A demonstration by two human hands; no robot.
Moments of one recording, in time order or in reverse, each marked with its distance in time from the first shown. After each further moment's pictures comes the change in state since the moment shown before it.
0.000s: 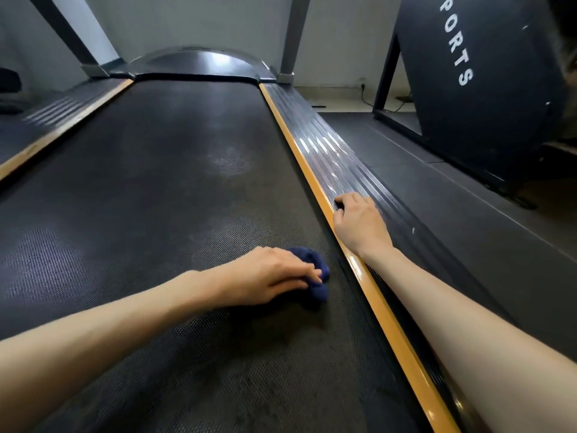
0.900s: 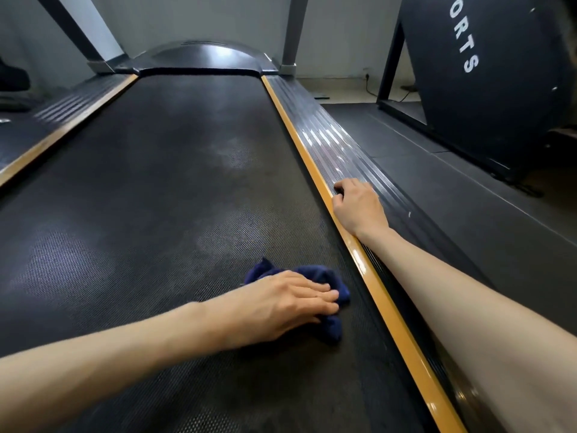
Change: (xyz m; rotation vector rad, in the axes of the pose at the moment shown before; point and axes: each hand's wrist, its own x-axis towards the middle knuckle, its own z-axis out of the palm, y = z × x) left_hand -0.017 0.068 0.011 -0.055 -0.056 0.110; right_hand 0.000 0.000 -0.004 0.027 -0.022 0.023
